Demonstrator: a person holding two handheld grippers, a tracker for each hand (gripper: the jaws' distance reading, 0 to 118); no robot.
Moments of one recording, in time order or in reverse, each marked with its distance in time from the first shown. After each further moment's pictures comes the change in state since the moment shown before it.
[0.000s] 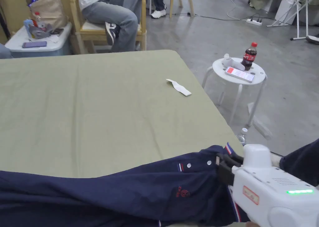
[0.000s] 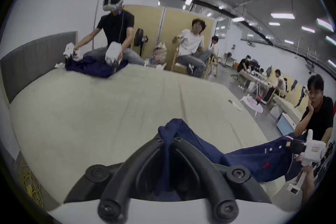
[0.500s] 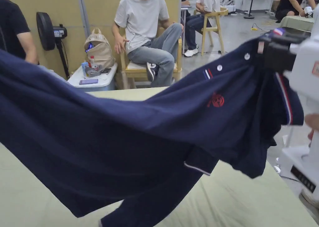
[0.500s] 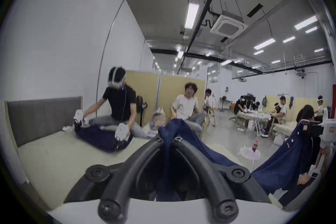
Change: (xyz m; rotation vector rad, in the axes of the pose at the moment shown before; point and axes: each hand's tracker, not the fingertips) left arm -0.003 0.230 0.136 0.477 -0.015 -0.090; right arm -0.103 0.238 0.160 0.432 0.116 0.178
